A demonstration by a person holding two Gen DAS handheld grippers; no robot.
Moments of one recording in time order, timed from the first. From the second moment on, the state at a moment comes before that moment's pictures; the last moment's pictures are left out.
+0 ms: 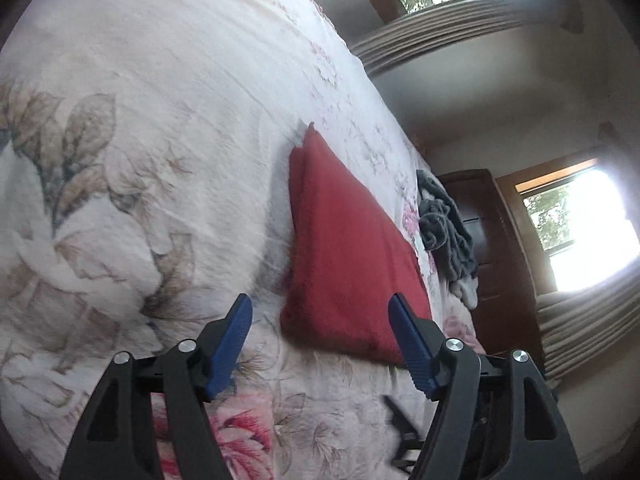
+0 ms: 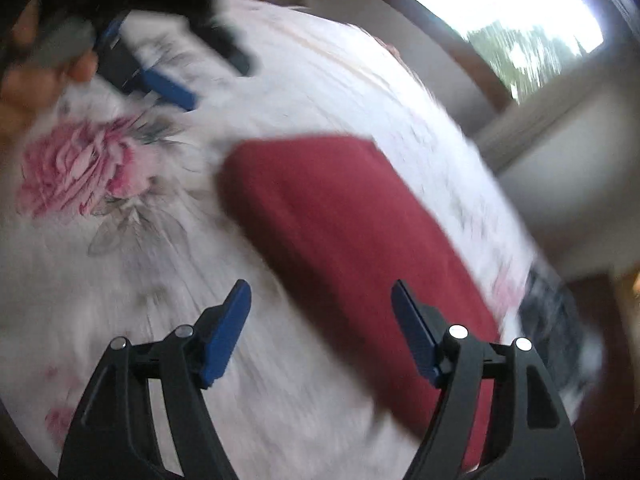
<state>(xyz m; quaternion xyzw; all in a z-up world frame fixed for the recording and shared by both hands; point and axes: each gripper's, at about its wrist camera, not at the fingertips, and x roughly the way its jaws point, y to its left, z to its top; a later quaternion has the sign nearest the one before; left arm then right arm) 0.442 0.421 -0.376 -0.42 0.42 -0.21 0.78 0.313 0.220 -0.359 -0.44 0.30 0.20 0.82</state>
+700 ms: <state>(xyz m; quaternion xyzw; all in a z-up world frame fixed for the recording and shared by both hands) 0.431 0.450 -0.397 -0.47 0.37 -0.23 0.77 0.355 0.305 -0.411 -0.56 0.25 0.16 0.77</state>
